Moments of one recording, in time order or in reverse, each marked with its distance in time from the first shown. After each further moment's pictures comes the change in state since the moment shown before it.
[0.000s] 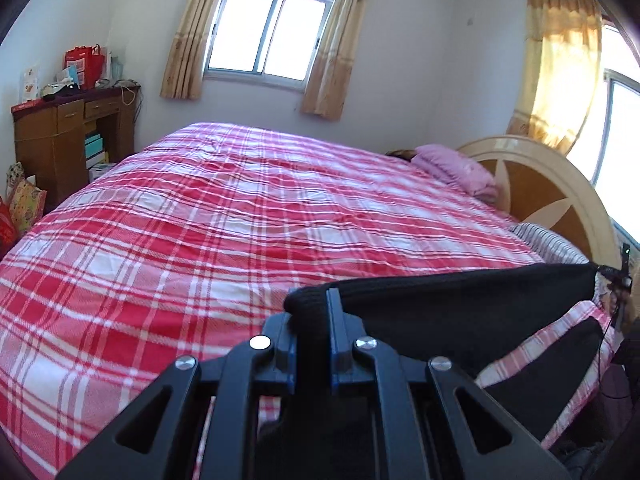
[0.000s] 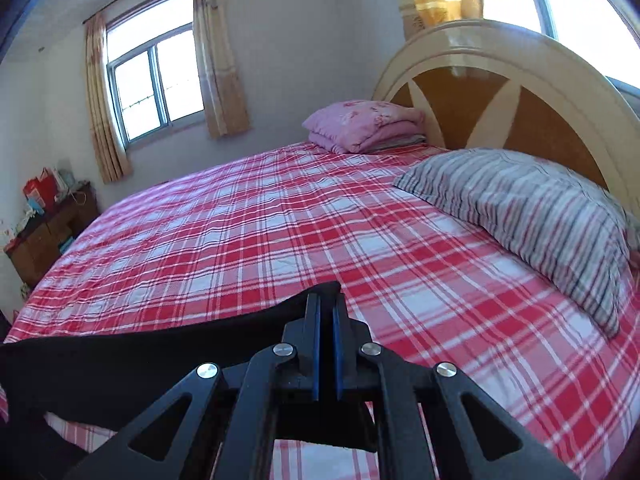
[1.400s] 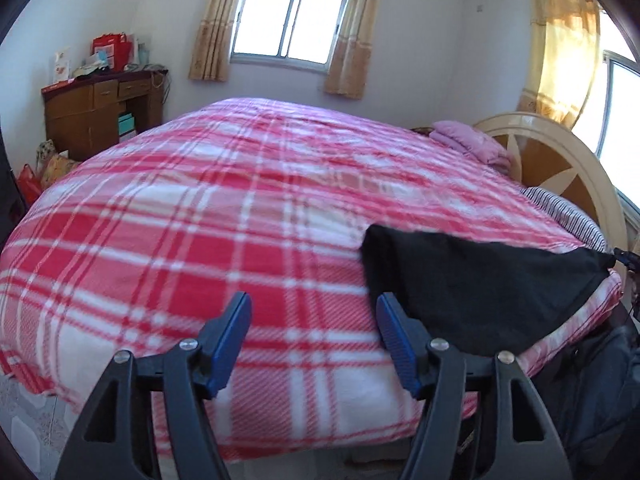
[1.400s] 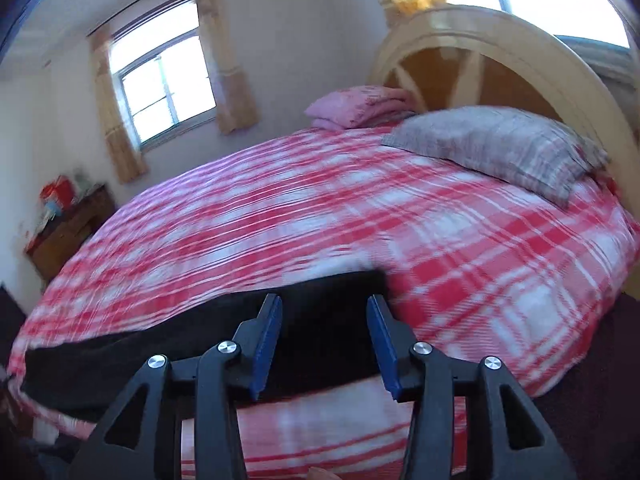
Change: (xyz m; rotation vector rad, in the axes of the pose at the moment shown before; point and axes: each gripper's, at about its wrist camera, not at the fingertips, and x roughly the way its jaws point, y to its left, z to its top) left arm -0.101 0.057 -0.125 0.010 0.053 0.074; right arm -0.117 0.027 -0.123 -0.042 0.055 0.077
